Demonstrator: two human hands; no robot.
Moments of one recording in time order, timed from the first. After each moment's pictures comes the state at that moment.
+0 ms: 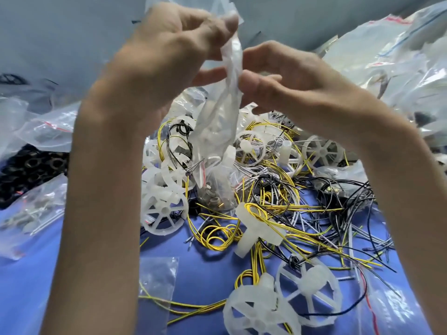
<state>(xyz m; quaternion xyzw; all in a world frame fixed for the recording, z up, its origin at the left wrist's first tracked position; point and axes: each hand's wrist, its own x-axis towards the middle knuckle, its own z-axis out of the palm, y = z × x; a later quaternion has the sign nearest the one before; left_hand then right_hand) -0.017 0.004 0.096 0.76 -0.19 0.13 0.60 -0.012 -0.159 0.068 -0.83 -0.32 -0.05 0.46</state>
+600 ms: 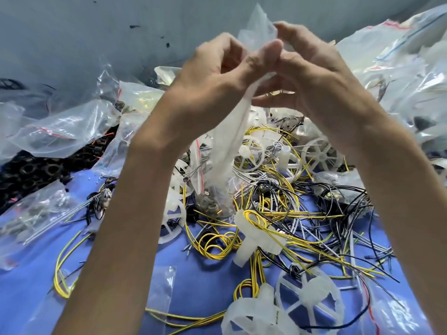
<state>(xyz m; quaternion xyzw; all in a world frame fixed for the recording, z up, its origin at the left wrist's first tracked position) 0.000 -0.015 0.072 0.83 -0.20 0.15 0.50 0.004 -0.162 0.066 -0.71 -0.26 -0.05 0.65</state>
